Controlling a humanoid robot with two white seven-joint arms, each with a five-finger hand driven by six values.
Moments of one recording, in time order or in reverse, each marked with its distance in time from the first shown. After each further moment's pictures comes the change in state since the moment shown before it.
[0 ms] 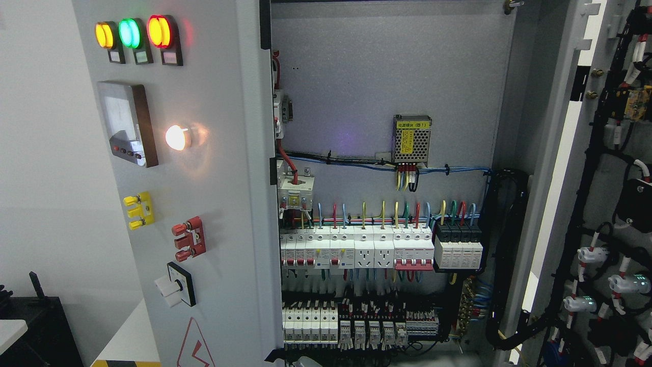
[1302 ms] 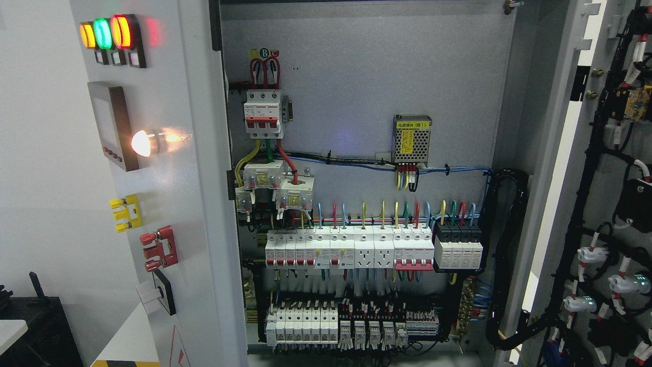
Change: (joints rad) left arm 0.000 0.001 0.000 0.000 0.000 0.000 0.007; right arm -0.017 0.003 0.074 -0.016 -0.022 -0.008 0.001
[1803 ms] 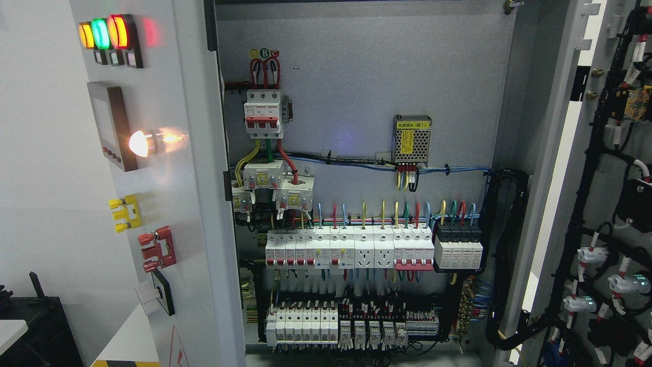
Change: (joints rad) left arm 0.000 0.002 0.000 0.000 0.000 0.000 0.000; right arm 0.004 0.008 0.019 0.000 0.005 -0.002 -0.060
